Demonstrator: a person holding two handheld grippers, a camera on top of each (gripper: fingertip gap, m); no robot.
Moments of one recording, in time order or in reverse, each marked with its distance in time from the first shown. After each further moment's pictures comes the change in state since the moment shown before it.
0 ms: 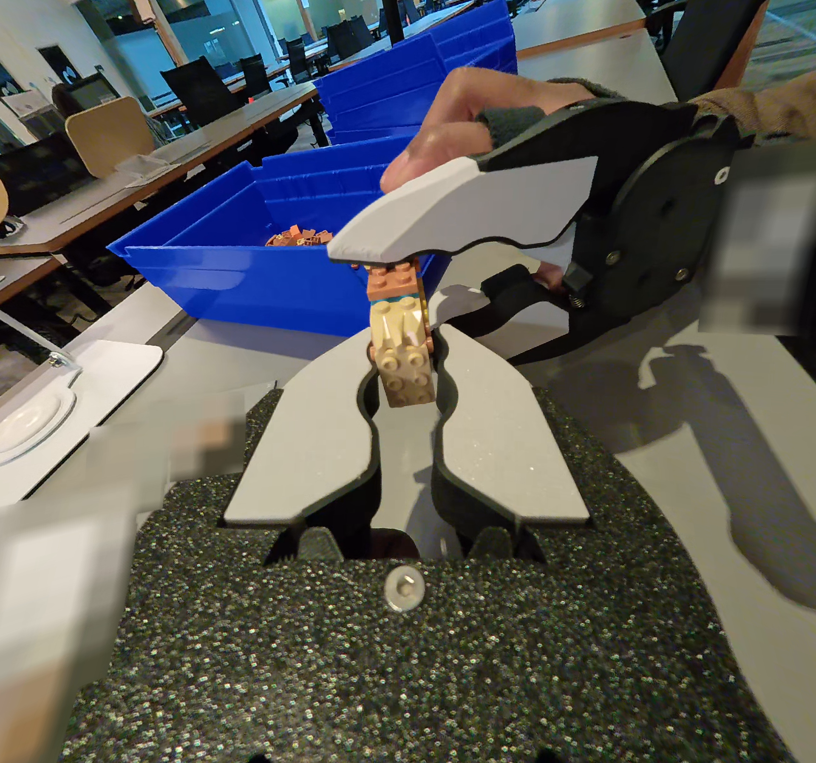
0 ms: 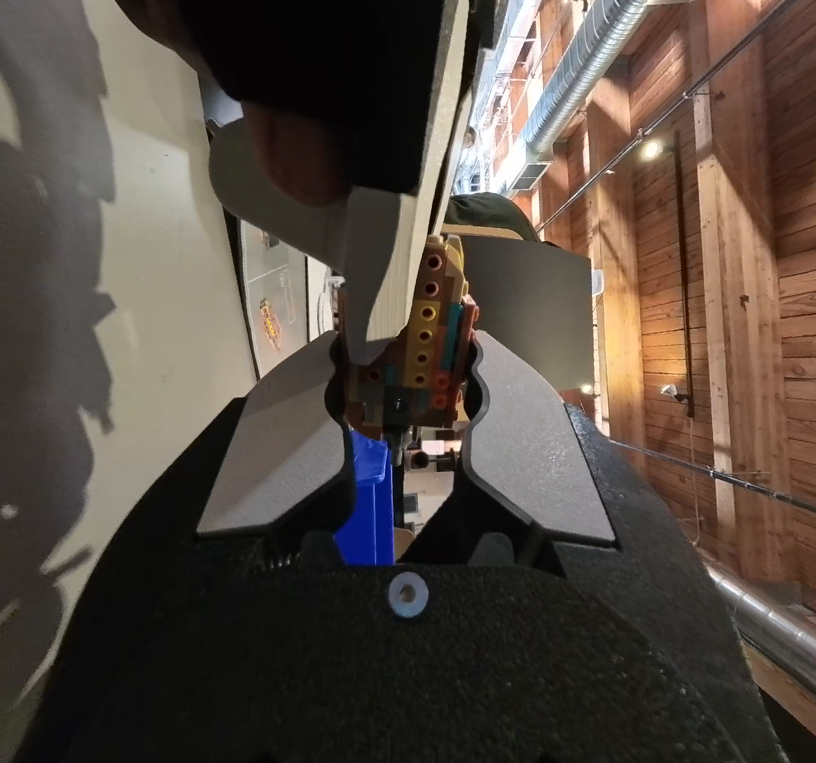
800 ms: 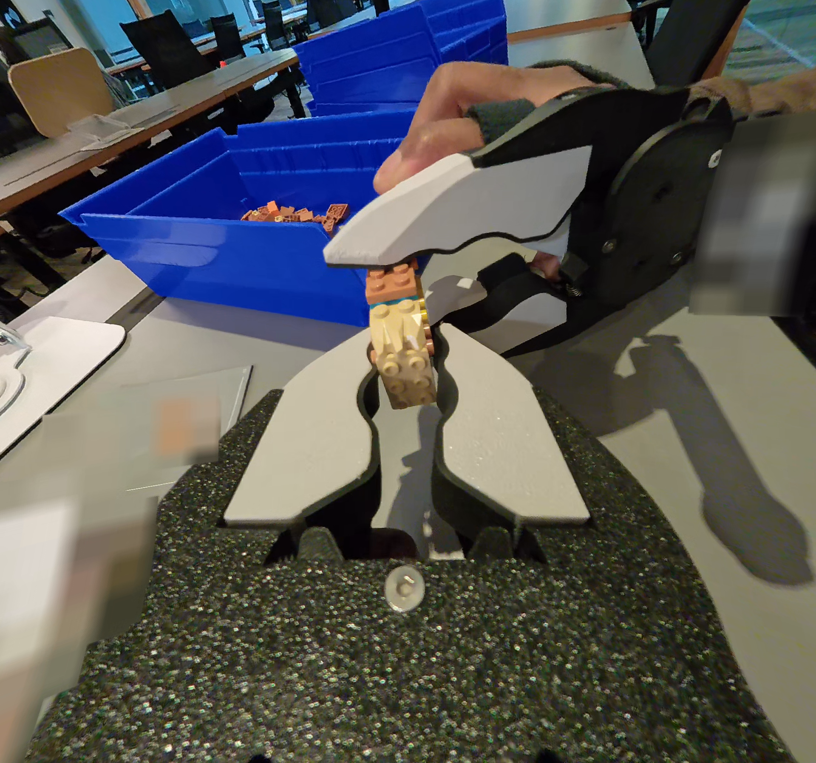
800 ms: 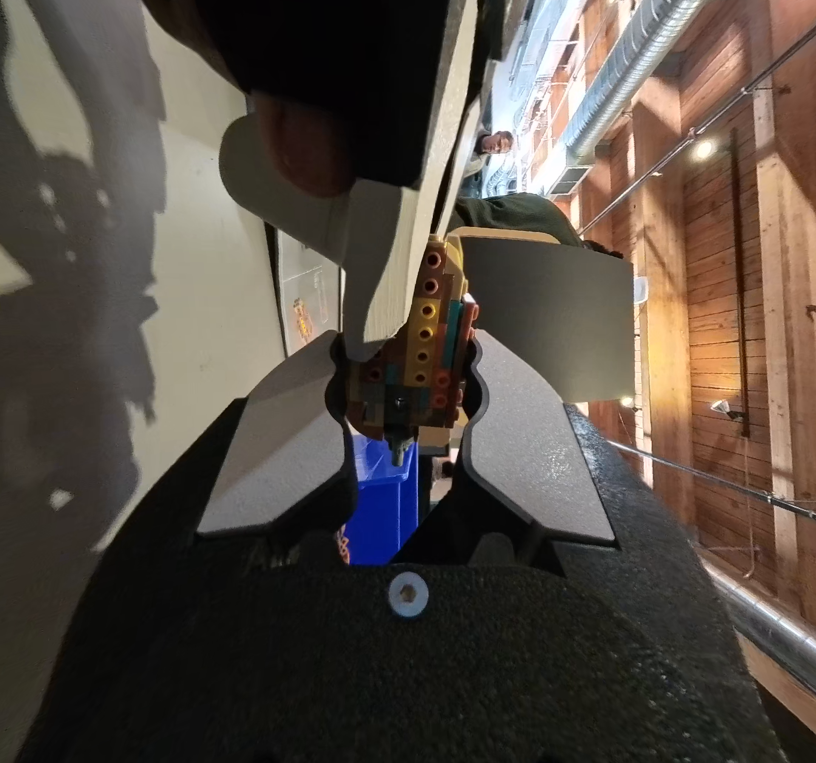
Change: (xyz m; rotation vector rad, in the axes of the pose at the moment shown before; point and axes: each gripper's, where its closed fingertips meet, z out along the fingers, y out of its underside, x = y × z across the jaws) left arm 0.004 0.008 0.004 -0.036 0.045 -0.061; right arm -0.011 0.003 -0.001 0.015 -0.082 0.029
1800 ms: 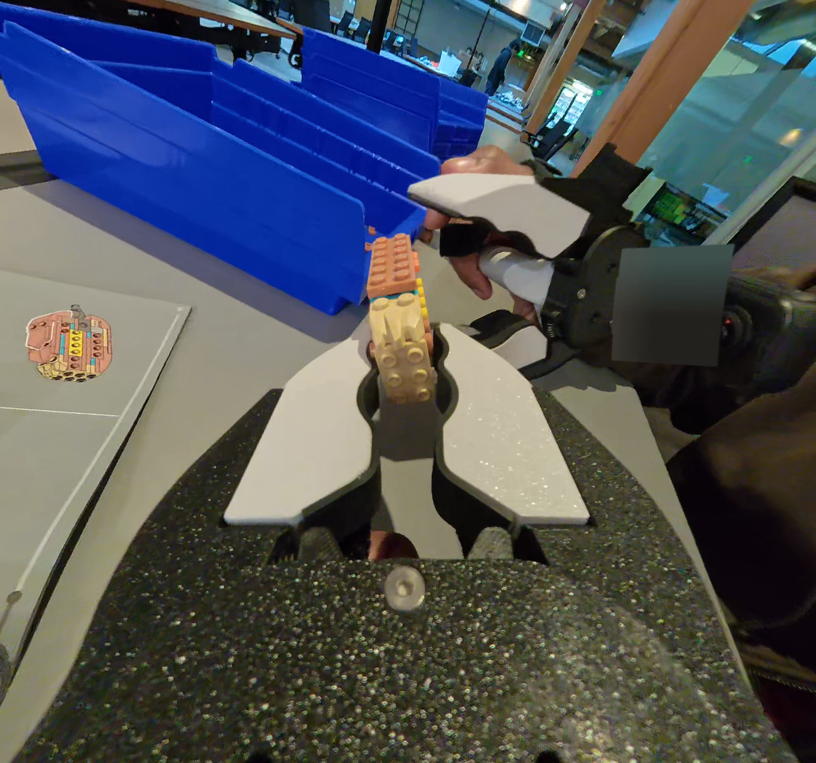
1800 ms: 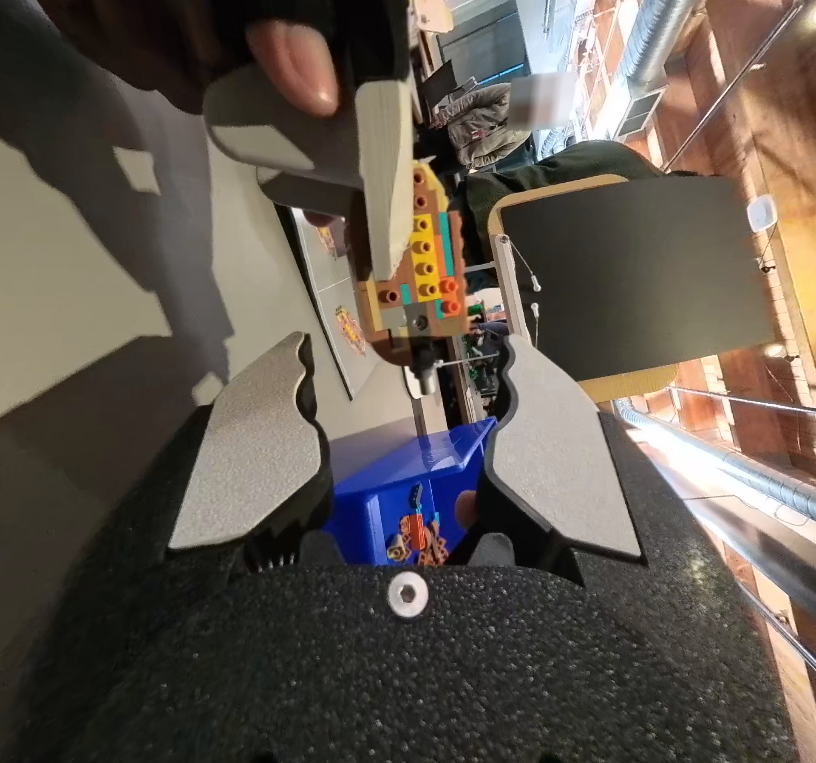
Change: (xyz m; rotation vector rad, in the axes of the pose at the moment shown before) left arm -0.026 0.005 -0.011 0.099 0.162 -0.504; right arm -0.007 0.015 0.005 0.005 -0.099 0.295
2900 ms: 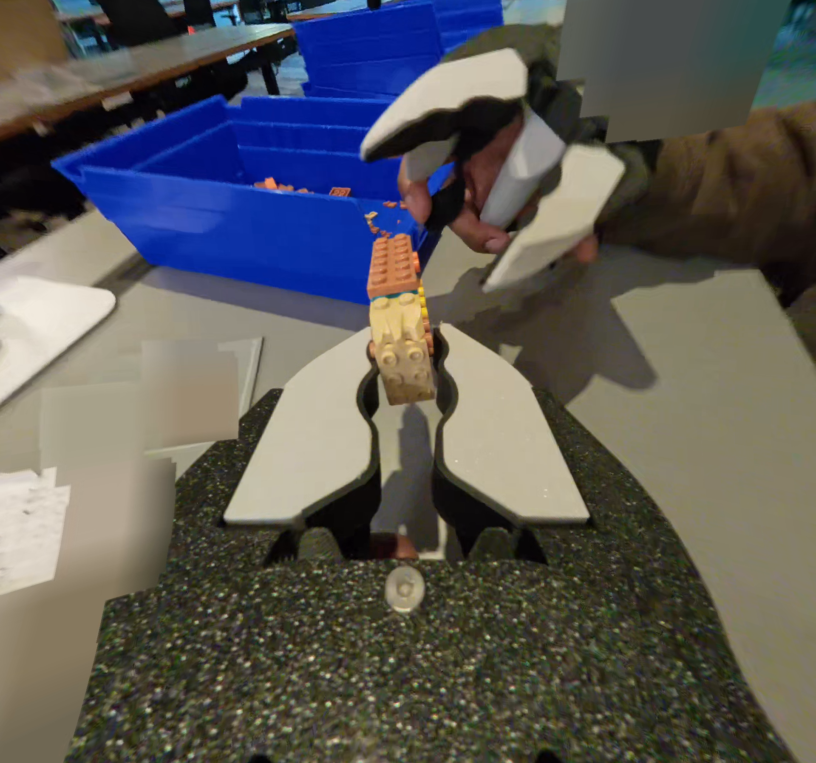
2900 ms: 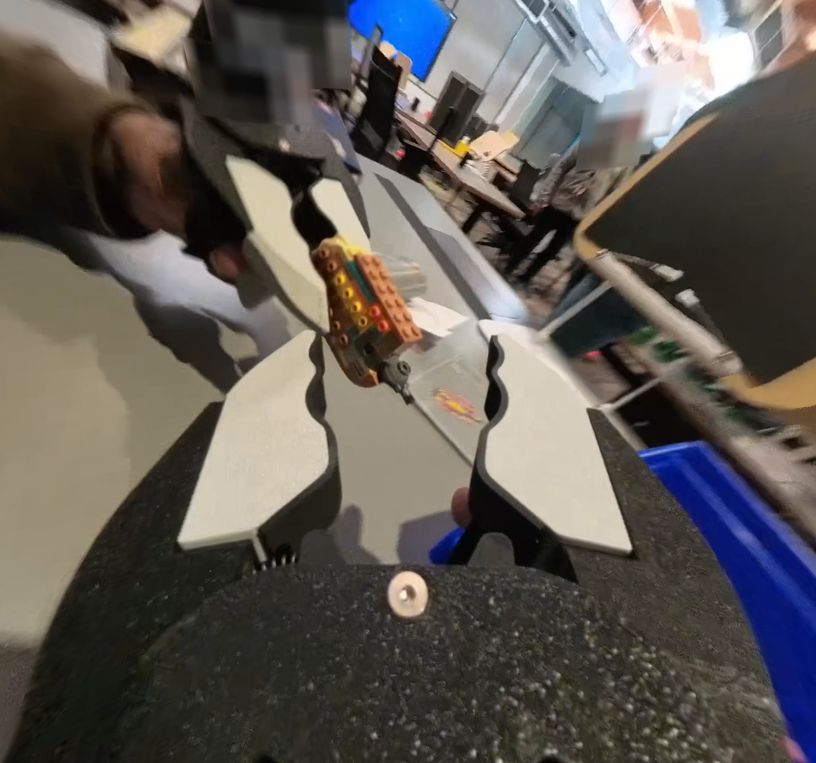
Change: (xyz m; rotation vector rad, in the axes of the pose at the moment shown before) left arm 0.002 0.003 -0.010 -0.113 -0.105 0.404; right arm 0.023 -0.014 -0.019 0.320 -0.258 0.704
